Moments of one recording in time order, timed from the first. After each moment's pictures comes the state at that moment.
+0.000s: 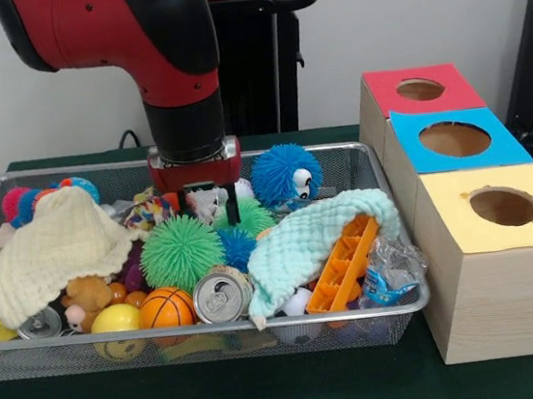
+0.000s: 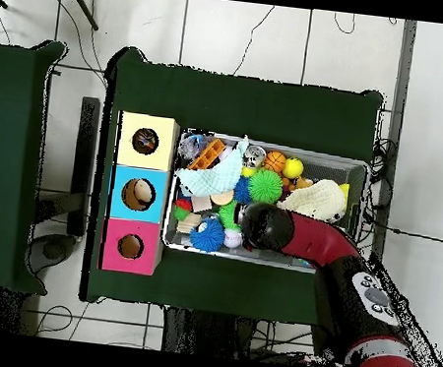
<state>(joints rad) -0.53 -0.51 0.14 1.74 -0.26 0.40 1.53</state>
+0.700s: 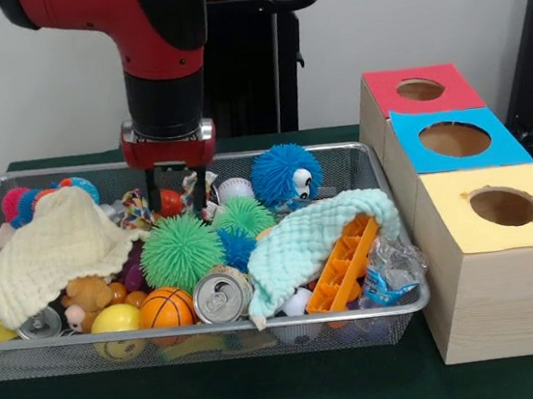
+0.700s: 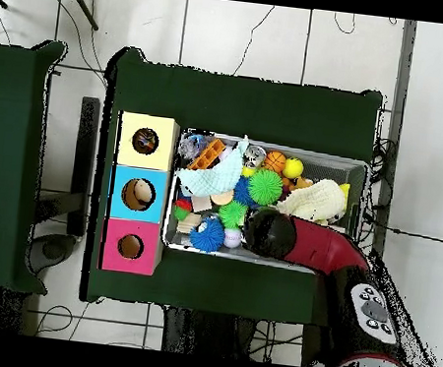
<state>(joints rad) -0.45 -0.57 0.01 1.74 -0.26 0.40 1.53</state>
